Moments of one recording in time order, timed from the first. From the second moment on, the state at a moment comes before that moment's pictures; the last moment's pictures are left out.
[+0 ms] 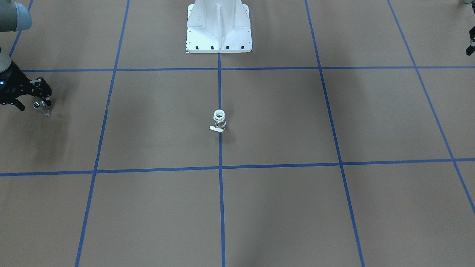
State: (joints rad) left arm -1.49 -1.48 -2.16 -1.31 -2.31 0.15; right arm 0.85 -1.86 1.82 -0.86 2.00 0.69
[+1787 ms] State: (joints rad) left arm -1.49 -1.48 -2.14 -1.31 -2.31 0.15; right arm 0.85 -1.84 1.83 -0.86 2.03 0.69
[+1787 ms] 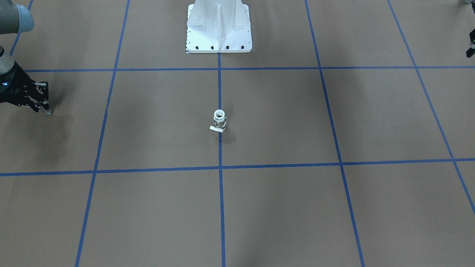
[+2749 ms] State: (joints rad) left arm -1.63 -1.46 -1.93 -1.38 -2.31 0.27; right arm 0.96 -1.59 1.99 -1.19 2.18 0.77
